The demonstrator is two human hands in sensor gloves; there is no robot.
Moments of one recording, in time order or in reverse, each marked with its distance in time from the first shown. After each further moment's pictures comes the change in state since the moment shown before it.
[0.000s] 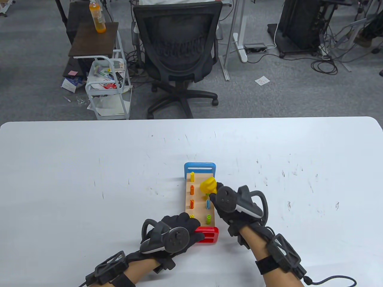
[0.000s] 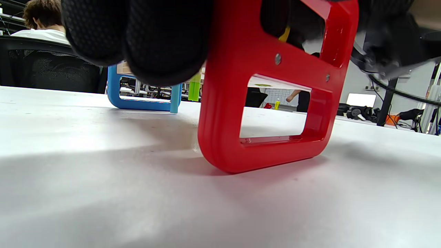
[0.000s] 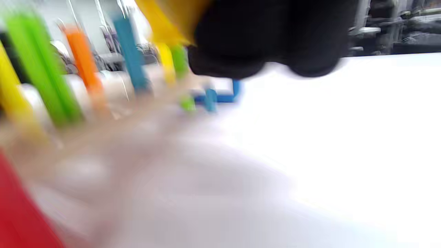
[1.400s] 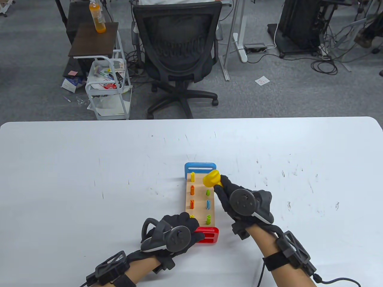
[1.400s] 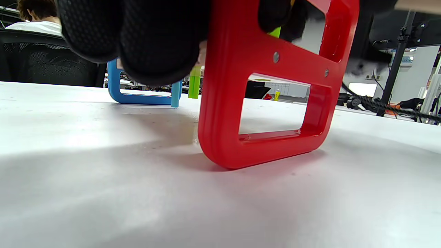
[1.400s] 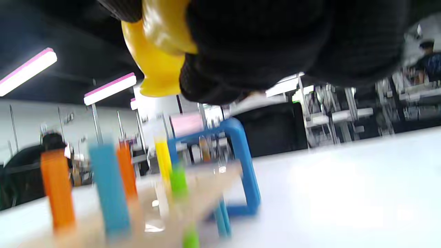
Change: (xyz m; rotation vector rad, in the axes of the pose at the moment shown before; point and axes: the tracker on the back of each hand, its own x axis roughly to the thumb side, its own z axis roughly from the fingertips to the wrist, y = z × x) left_hand 0.001 0.001 -0.003 -0.048 -0.002 -0.010; right_hand -0.021 -0.027 0.008 -0.306 -0.006 -0.135
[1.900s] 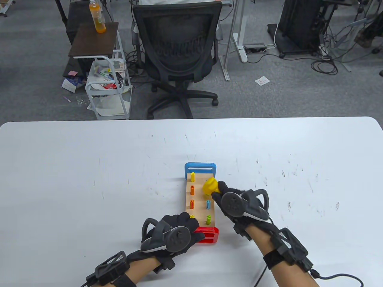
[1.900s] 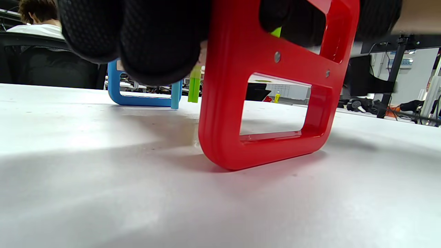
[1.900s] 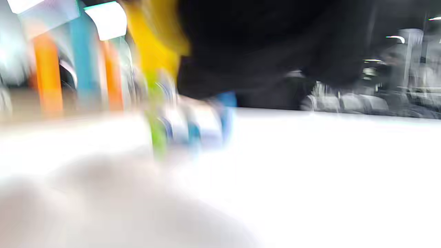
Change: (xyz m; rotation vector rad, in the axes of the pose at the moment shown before) left_hand 0.000 -0.001 0.000 0.017 -0.001 -0.007; right_hand -0.012 0.043 0.008 0.259 -0.039 0.177
